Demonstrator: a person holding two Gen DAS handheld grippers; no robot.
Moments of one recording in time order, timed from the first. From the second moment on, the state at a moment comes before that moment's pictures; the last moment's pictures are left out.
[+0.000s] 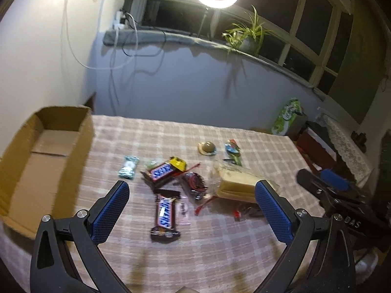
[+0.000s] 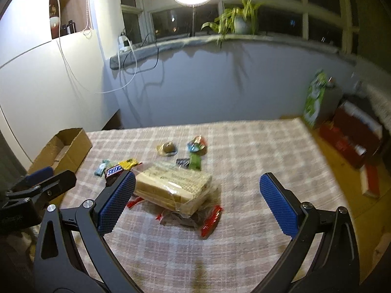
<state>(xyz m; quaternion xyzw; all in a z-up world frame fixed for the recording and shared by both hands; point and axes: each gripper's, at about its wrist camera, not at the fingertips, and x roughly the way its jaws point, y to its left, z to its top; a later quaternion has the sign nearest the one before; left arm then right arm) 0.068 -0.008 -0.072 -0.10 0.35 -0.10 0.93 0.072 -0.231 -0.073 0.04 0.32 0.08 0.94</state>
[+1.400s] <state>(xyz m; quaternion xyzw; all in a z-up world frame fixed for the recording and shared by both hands) 0.139 -0.068 -0.128 -0.11 0.45 -0.25 0.85 0.174 -0.277 -0.163 0.27 0.50 0.23 0.79</state>
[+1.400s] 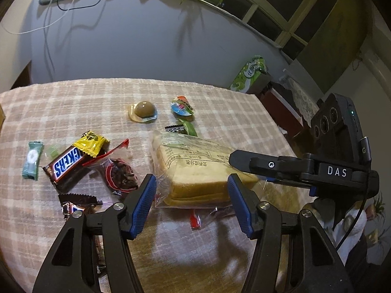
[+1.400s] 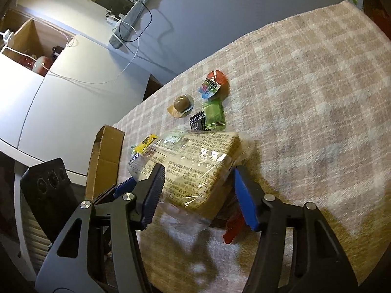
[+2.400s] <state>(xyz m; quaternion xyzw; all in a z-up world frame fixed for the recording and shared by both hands) 0.070 0.021 -0.074 -0.13 0.38 -0.20 0.89 0.136 -0.182 -0.095 0.18 0.47 0.29 0.81</state>
